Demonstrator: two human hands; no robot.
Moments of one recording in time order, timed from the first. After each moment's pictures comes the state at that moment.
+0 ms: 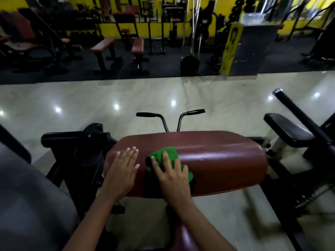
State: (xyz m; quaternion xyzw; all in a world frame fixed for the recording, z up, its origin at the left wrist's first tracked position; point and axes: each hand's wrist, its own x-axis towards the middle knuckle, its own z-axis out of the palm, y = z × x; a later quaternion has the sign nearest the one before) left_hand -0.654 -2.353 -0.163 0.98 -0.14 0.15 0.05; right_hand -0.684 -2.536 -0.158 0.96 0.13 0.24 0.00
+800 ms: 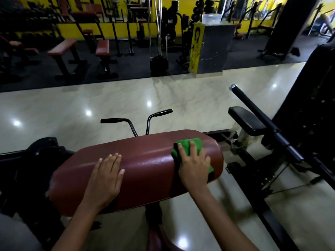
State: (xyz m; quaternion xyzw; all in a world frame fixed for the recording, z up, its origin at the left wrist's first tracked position) left_hand -0.637 -2.435 -0.161 0.97 -0.18 0.15 0.05; right_hand -0.654 -2.702 -0.152 0.95 -0.08 0.29 -0.02
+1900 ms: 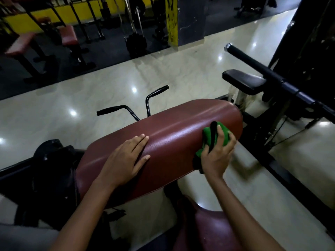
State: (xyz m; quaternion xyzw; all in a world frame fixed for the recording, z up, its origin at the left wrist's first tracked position) left_hand -0.600 -2.392 -0.144 0.91 -0.40 0.07 0.06; right_hand -0.682 -2.634 -0.204 0.82 -0.33 0.37 -0.27
